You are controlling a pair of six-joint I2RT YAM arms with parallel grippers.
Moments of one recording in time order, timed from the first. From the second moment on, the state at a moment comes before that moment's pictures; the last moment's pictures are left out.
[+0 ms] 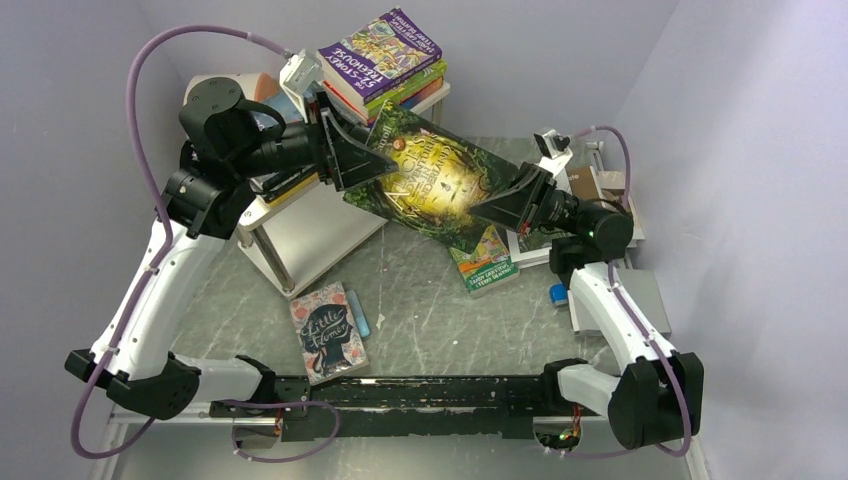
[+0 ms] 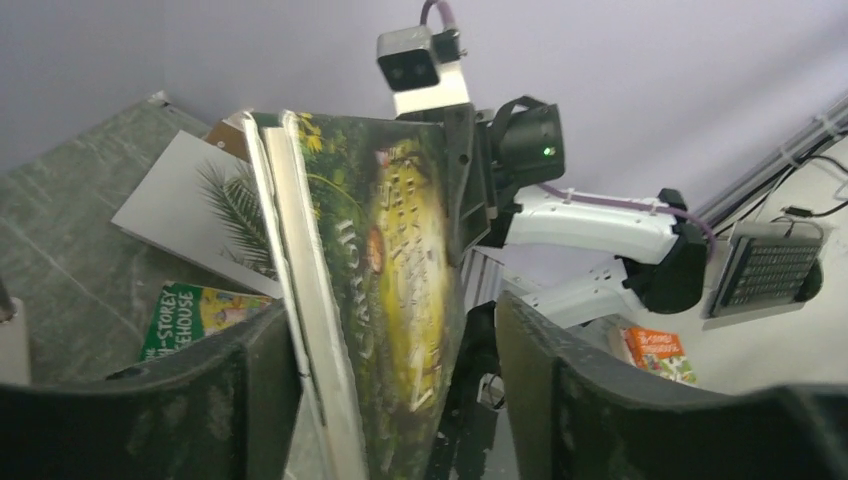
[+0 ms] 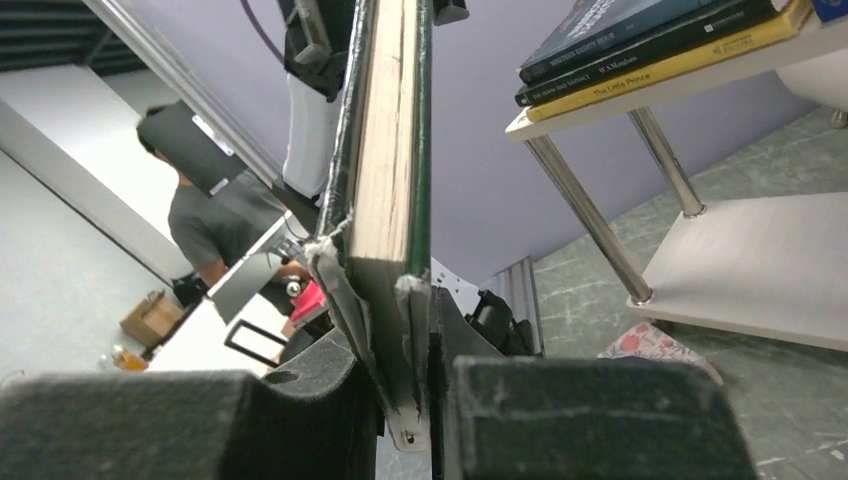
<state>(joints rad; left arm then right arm) -0.50 1.29 1.75 -0.39 0.80 -0.47 0.17 1.13 0.79 1.21 -1.11 1.52</state>
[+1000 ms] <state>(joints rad) -0.50 1.05 1.45 -0.01 0.23 -0.98 0.42 1.06 0.81 0.91 -0.56 1.41</state>
